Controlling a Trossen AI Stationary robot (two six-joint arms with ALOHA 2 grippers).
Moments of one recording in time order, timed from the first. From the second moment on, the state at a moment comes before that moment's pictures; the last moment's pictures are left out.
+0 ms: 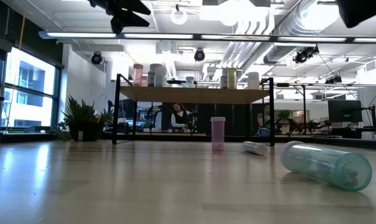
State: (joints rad) left arm 0.61 1.04 1.04 -0.39 0.26 -0.05; right arm 0.65 1.29 0.98 -1.03 0.00 1.38
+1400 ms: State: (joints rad) left arm 0.50 1.04 1.04 -0.39 0.13 -0.10; right arm 0.81 1.56 0.96 -0.86 -0.04 1.46
